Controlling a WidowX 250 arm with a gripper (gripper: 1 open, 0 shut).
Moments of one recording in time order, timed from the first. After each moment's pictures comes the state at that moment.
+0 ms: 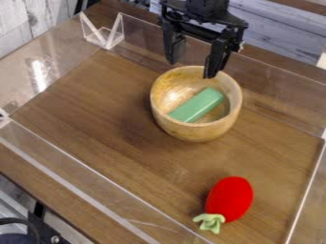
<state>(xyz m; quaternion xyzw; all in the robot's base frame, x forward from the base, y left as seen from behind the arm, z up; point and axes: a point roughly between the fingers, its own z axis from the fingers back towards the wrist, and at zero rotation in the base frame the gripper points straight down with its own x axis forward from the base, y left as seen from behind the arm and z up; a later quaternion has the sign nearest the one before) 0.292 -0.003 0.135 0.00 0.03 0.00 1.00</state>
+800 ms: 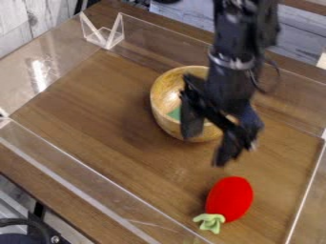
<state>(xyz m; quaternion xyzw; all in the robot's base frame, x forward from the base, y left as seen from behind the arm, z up) 0.221 -0.084 0.085 0.00 0.07 -0.20 0.98</state>
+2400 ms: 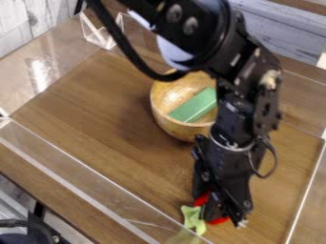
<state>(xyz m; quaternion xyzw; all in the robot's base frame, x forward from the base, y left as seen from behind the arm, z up) 0.193 -0.096 0.036 -0.01 0.06 -0.32 0.95</state>
